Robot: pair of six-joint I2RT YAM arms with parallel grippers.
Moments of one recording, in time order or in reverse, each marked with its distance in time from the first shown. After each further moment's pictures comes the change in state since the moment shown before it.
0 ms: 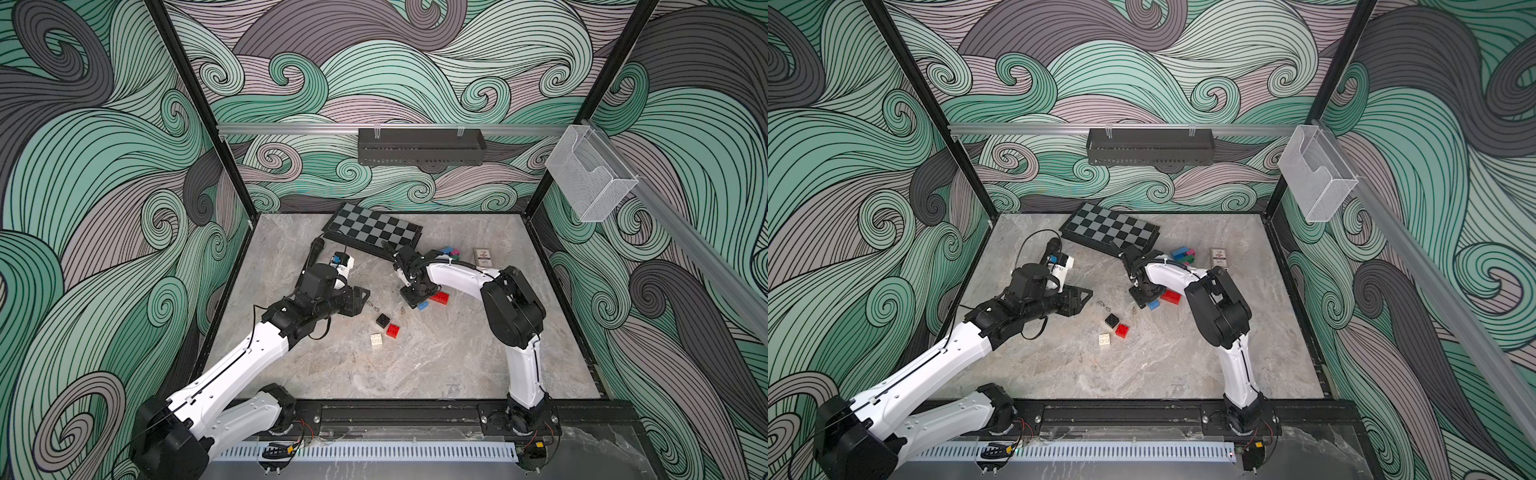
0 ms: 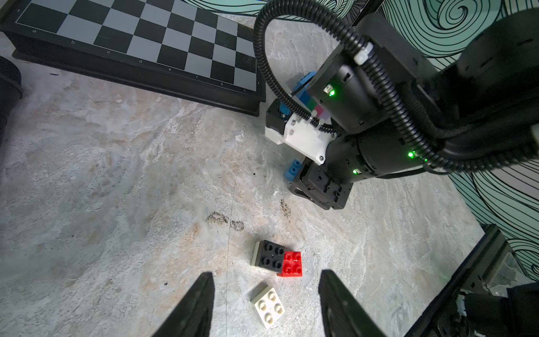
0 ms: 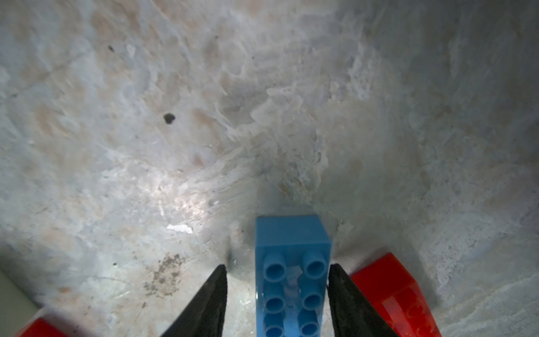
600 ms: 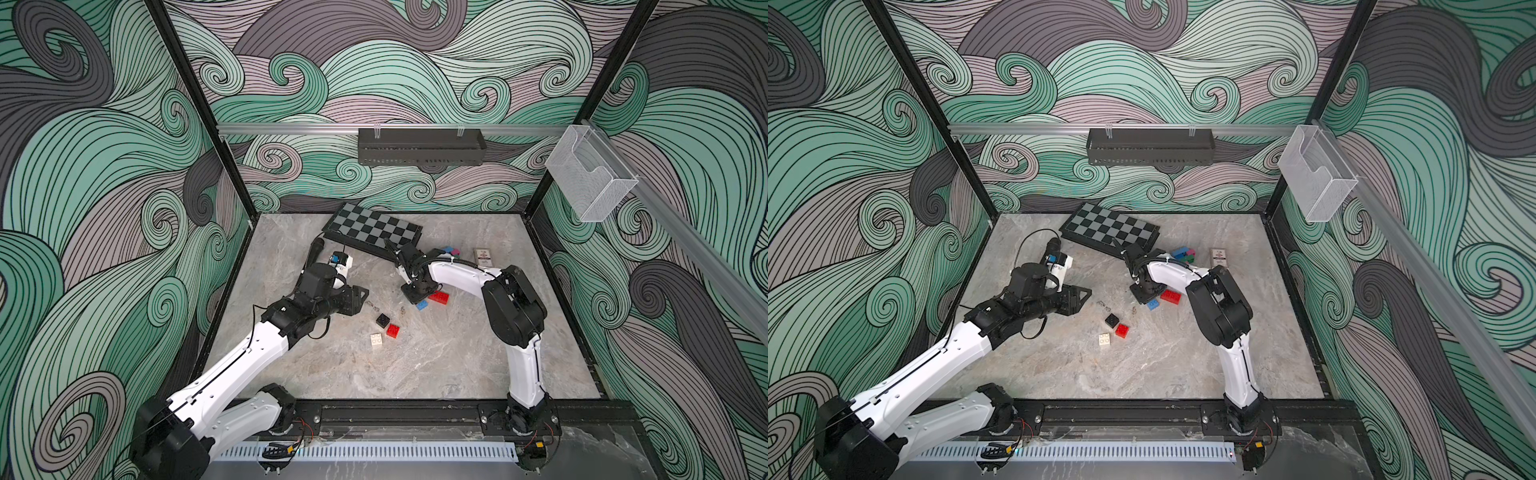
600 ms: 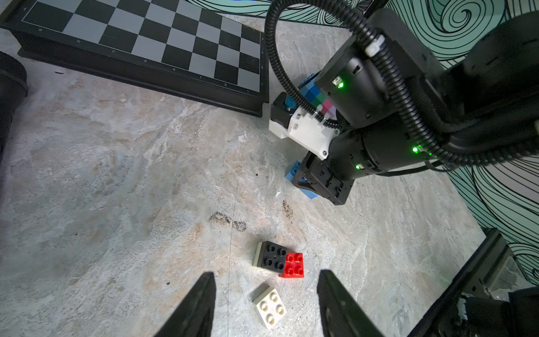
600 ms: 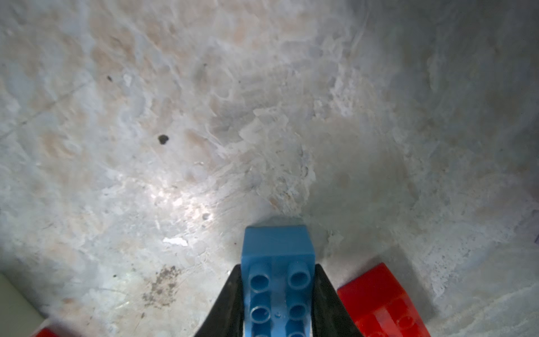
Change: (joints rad) left arm 0.012 0.001 0.000 0.001 0.003 -0.003; right arm -0.018 0.000 0.000 0.026 -0.016 0.008
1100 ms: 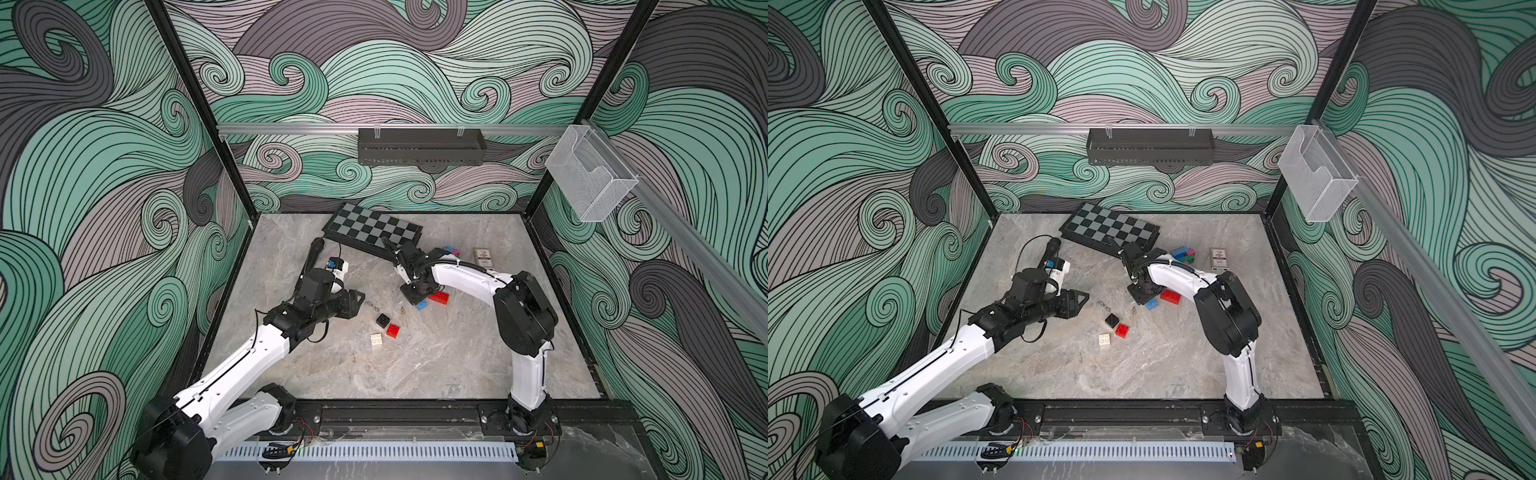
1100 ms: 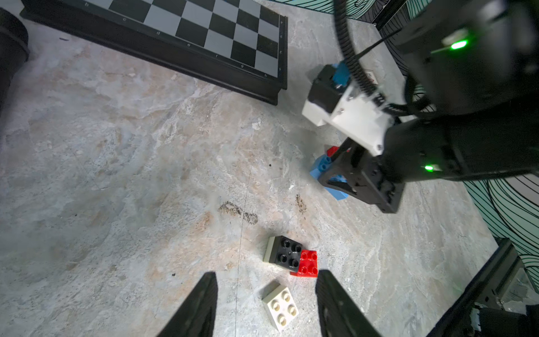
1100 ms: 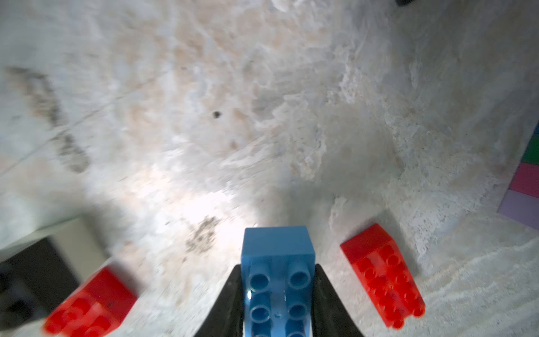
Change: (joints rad) left arm 0.046 0.000 -0.108 0.078 0.015 -0.033; right arm 0.074 -0.140 -0.020 -0.059 0.003 0.004
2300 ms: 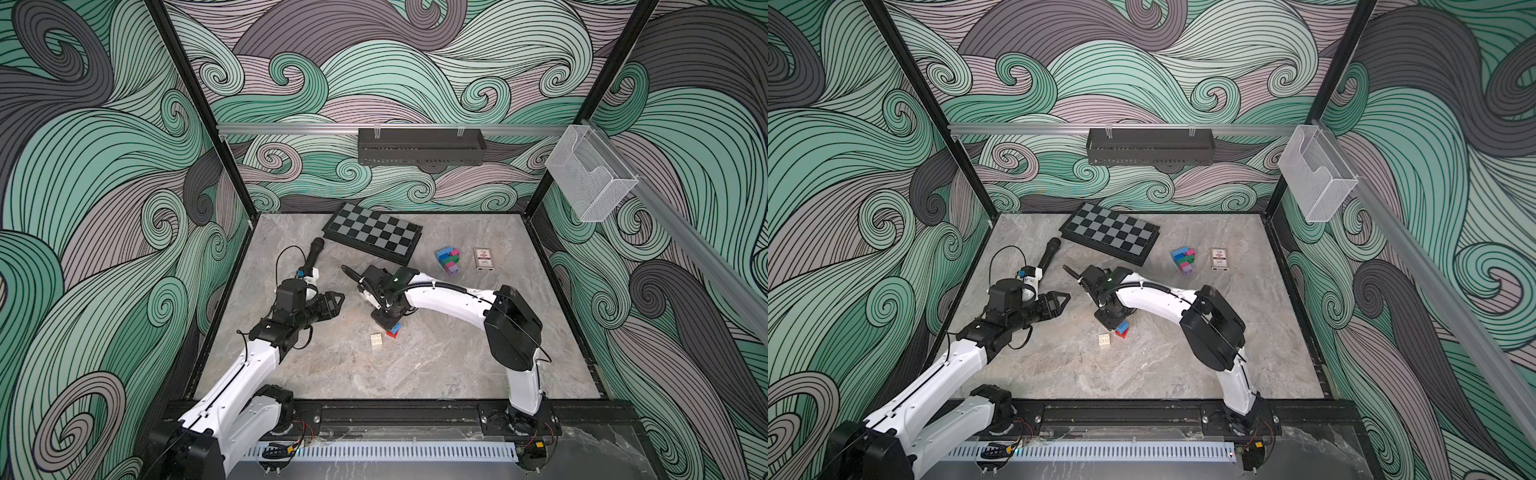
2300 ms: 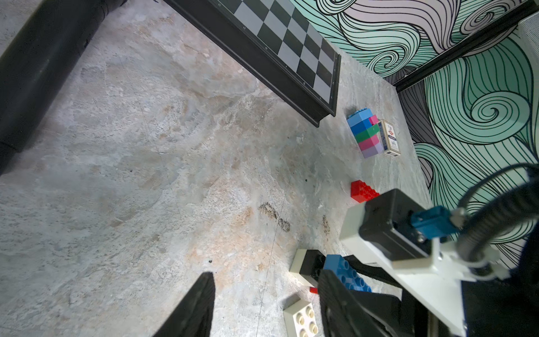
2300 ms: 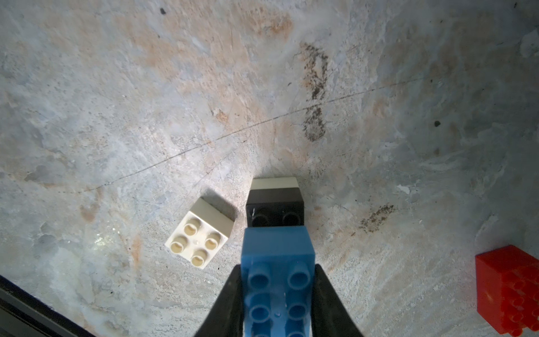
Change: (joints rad) left arm 0.256 -0.098 -0.191 0.130 0.147 -0.126; right arm 0.253 0.065 0.097 -0.079 -0.046 0.060
